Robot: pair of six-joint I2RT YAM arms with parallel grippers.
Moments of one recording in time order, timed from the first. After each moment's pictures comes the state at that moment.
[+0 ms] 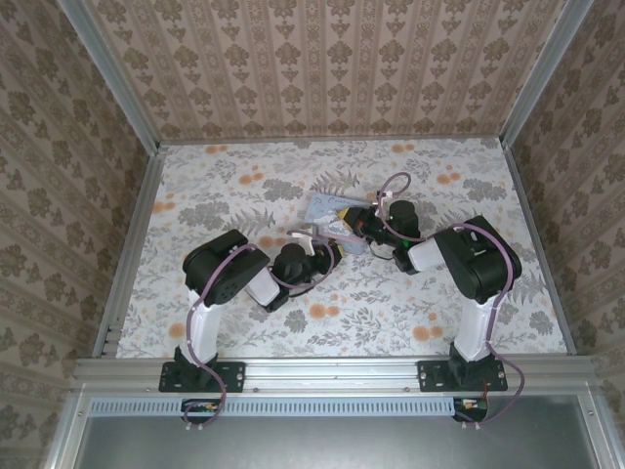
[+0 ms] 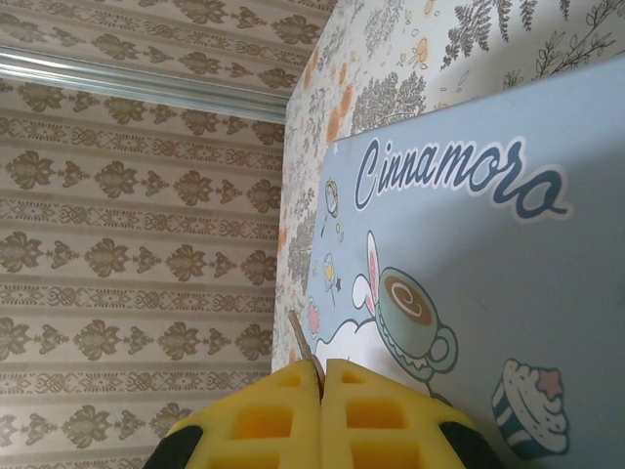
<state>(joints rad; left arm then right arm) -0.82 2.07 0.60 1.22 0.13 -0.86 0.35 1.91 0.72 0.98 -0.53 1.21</state>
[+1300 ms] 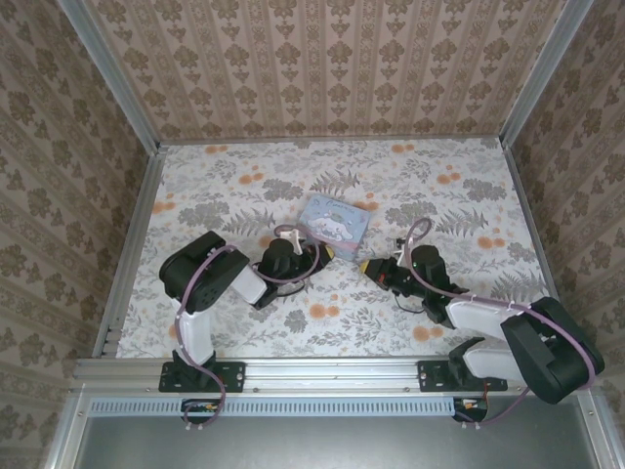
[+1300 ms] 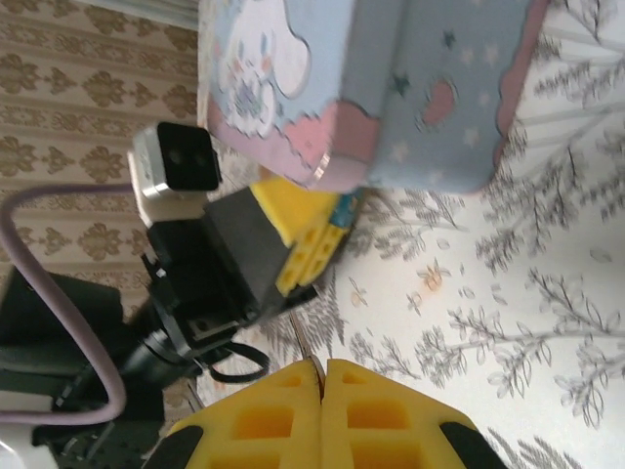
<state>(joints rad) -0.74 1.91 0.52 1.03 0.28 -1.06 0.45 1.24 0.23 0.56 -0.44 1.09</state>
